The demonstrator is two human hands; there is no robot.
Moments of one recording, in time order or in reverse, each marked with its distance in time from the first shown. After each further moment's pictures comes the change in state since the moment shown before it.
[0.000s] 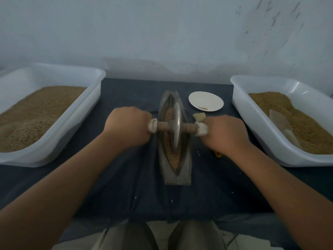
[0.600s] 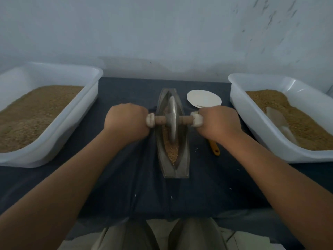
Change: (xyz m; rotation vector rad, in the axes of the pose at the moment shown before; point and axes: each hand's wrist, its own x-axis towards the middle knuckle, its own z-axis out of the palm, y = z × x) left_hand 0.010 0.001 0.006 -0.083 -0.035 -0.097; right_hand 0.024 -0.004 -0.006 -0.007 -0.036 -0.003
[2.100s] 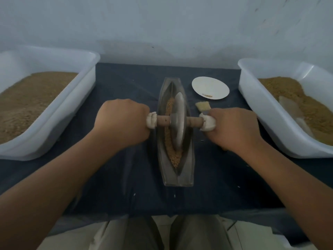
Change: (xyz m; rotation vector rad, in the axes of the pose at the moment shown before) left_hand -0.035 0.000 -0.010 0.060 0.103 0.112; right_hand -0.039 0.002 0.006 -0.042 0.136 -0.032
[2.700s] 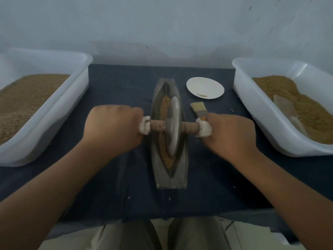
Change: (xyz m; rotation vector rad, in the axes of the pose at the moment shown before) left_hand -0.012 -0.003 0.006 -0.020 0.113 0.039; right_hand -0.019 -0.003 0.007 -0.009 0.157 0.029
